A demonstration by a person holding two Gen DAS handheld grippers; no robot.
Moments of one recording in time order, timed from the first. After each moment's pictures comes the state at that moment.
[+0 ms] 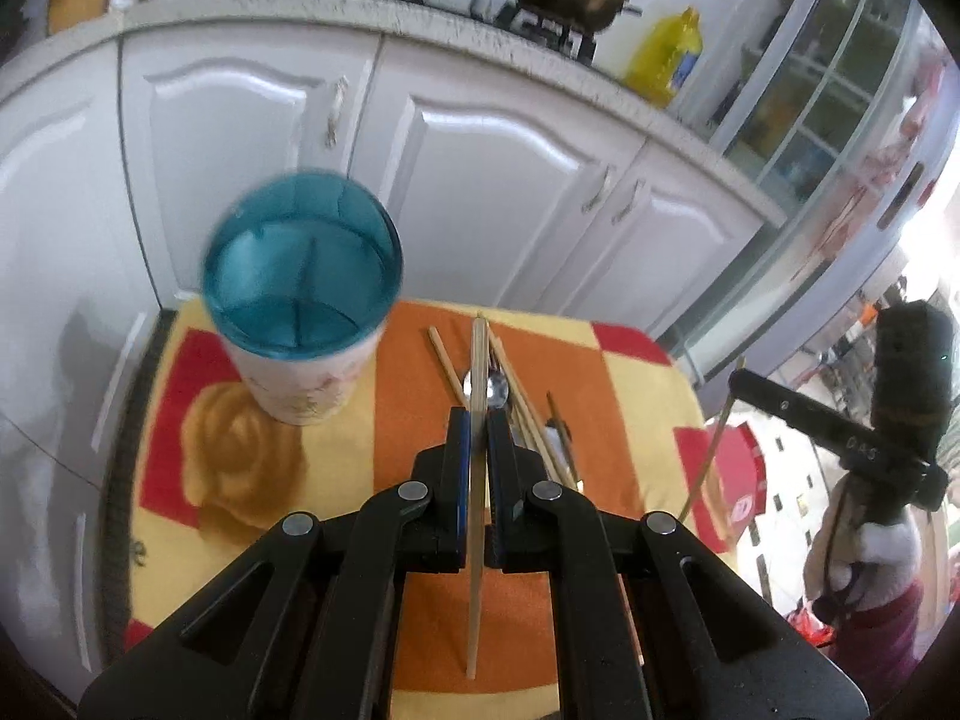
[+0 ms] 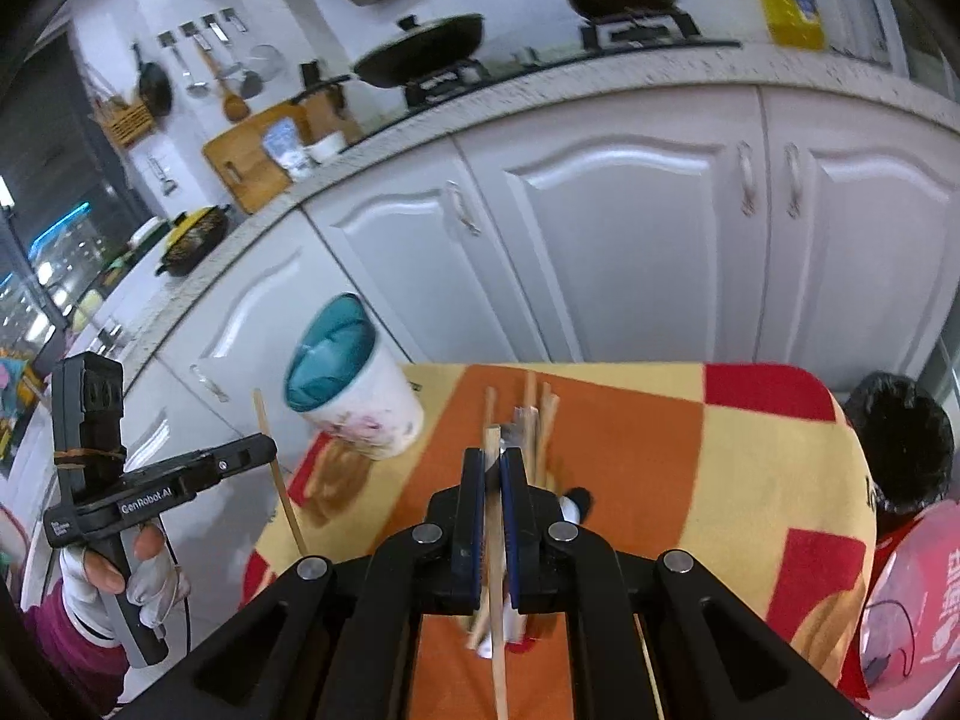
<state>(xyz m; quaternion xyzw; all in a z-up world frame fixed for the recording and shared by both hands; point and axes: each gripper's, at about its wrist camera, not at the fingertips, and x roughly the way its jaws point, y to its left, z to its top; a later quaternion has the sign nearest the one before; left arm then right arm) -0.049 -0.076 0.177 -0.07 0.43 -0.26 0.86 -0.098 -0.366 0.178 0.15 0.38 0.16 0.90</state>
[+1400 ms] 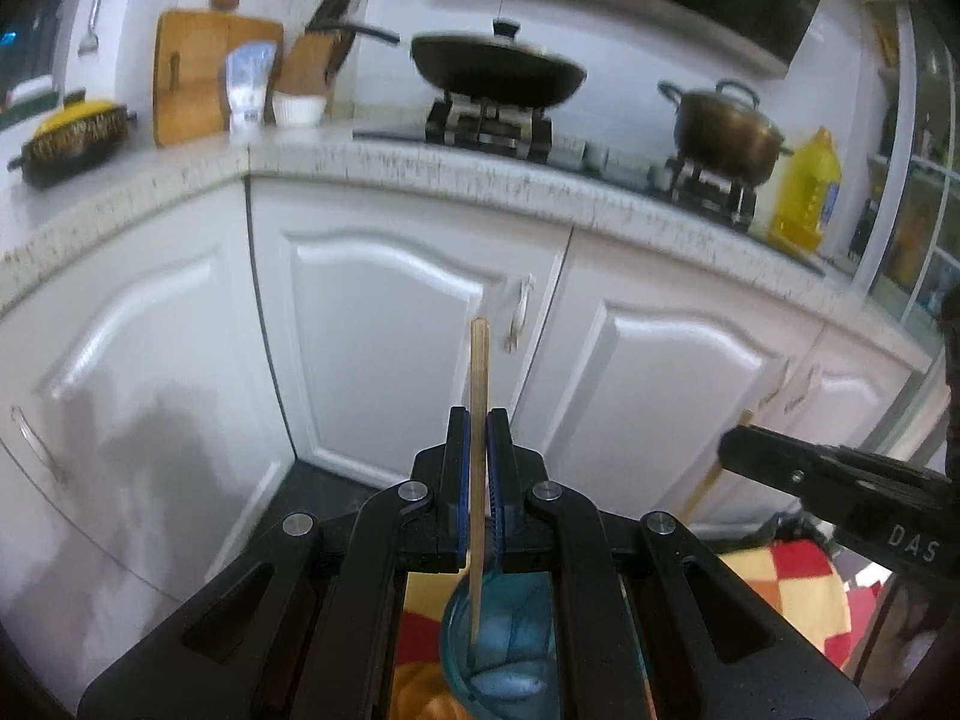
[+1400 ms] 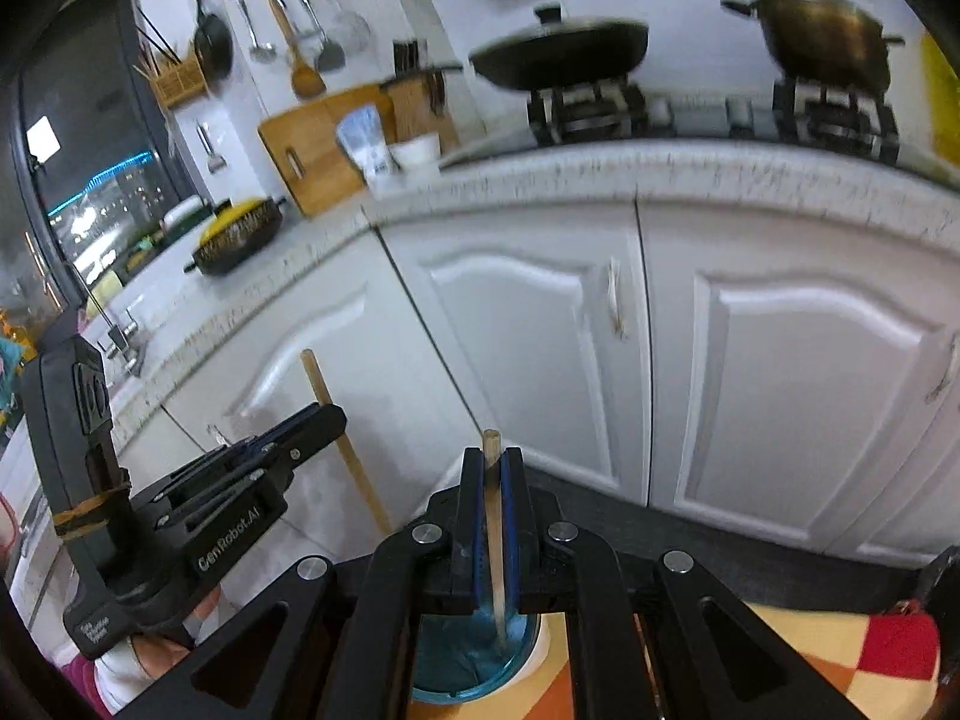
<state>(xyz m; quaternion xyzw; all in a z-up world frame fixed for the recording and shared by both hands) 0.100 -0.016 0.203 -0.06 0.30 -0.08 0.95 0.105 -0.220 0.204 0.10 0.36 0.23 0.90</state>
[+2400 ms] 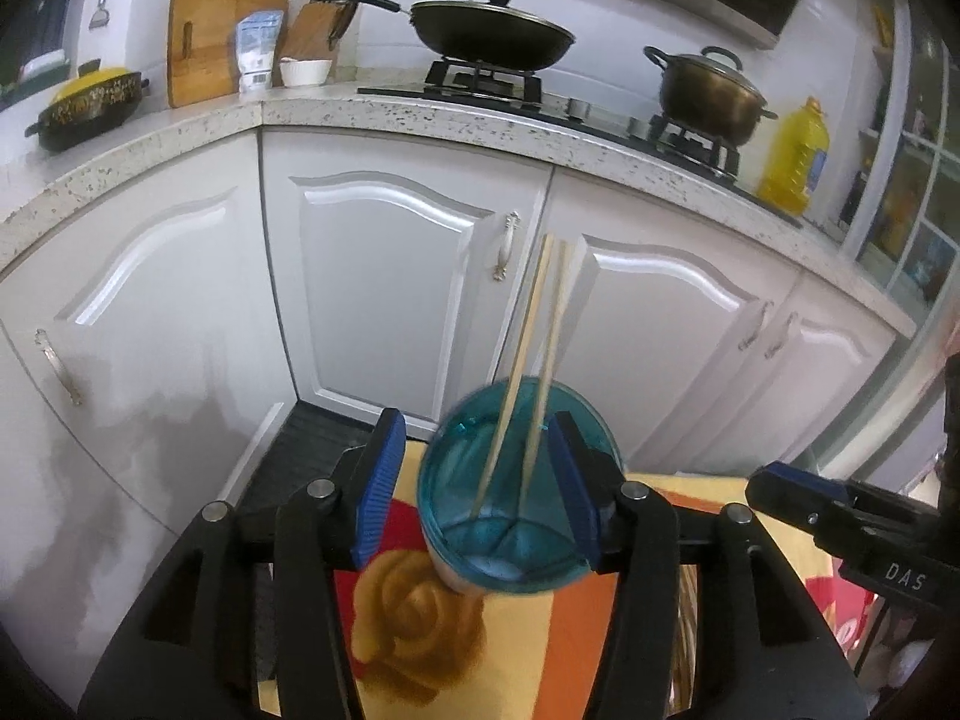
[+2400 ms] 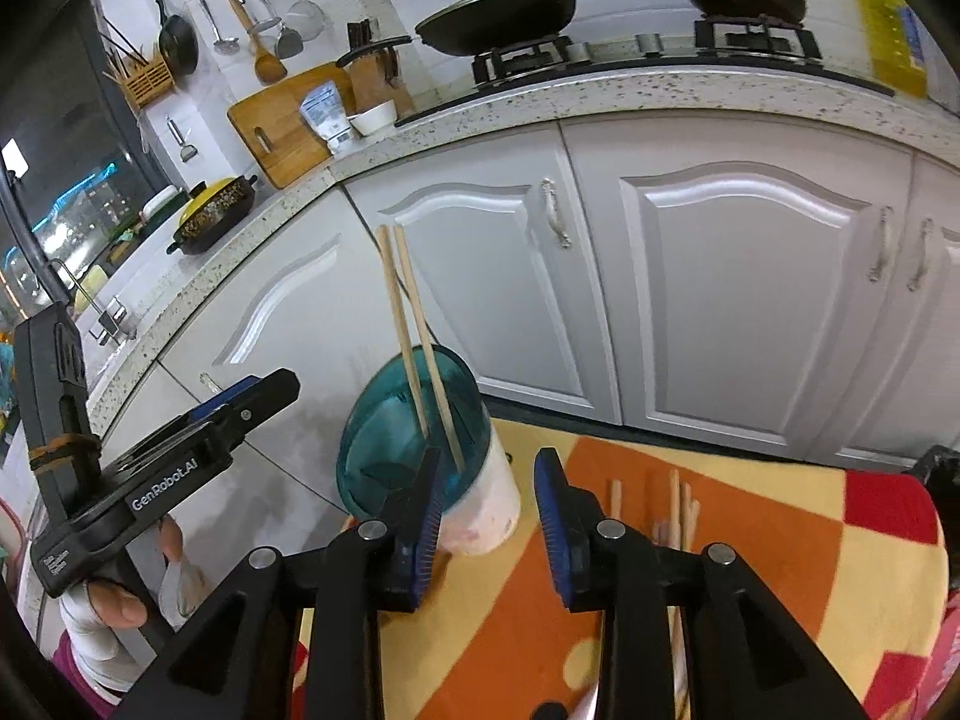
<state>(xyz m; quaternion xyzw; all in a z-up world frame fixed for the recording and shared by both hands) 0.022 -0.026 0.200 -0.05 0.34 -0.09 0.94 0.006 -0.269 0.180 0.12 0.40 0.18 0.89</state>
